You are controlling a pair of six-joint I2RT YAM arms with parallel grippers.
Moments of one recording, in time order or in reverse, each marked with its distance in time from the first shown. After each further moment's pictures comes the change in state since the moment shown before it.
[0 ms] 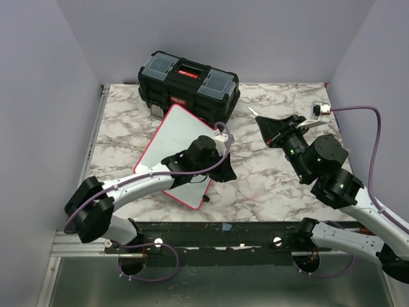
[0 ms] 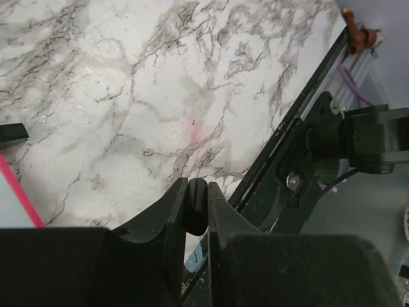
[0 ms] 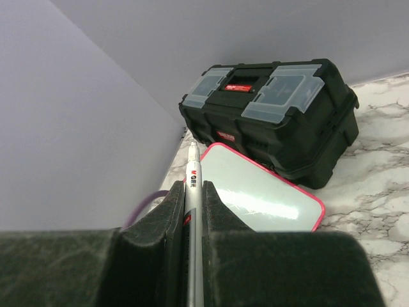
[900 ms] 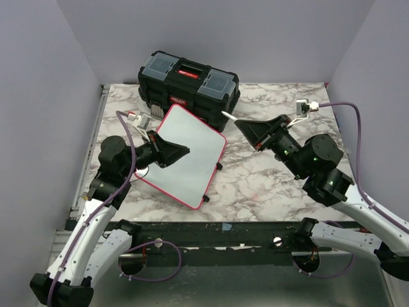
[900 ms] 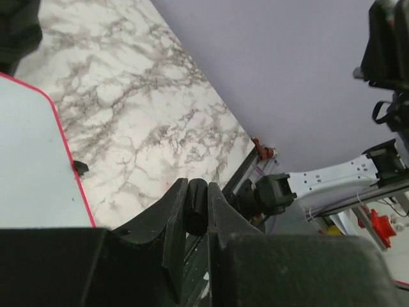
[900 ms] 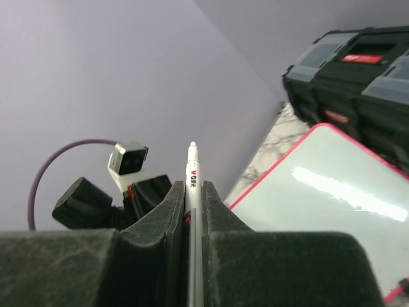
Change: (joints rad) left arm 0.582 -0.642 -0.111 -0.026 0.368 -0.183; right arm 0.000 0.045 -0.050 0.213 -0.348 0.167
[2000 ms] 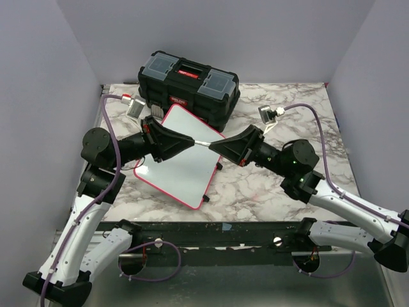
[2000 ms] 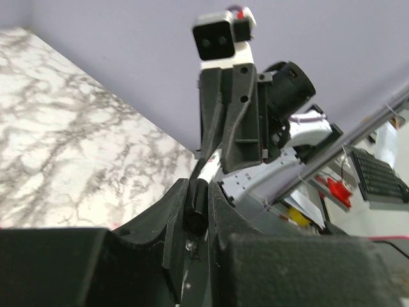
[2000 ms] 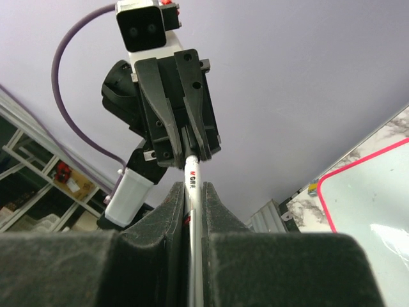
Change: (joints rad) left arm -0.095 0.078 0.234 0.088 0.147 -0.080; right arm 0.006 0.128 -0.170 0.440 -0.482 0.227
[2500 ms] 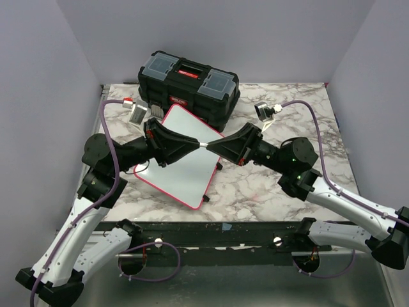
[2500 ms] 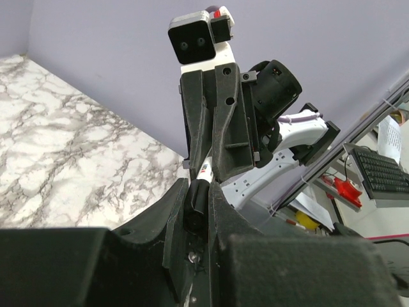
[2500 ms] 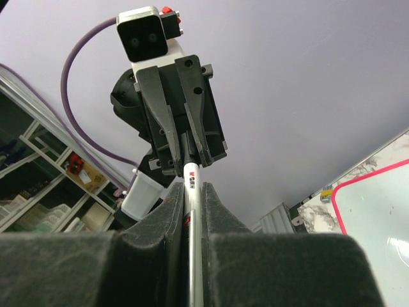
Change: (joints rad) left arm -0.098 -0.021 -0.004 0.038 -0.127 0.061; right arm -0.008 0.029 0.034 0.042 -0.054 0.017
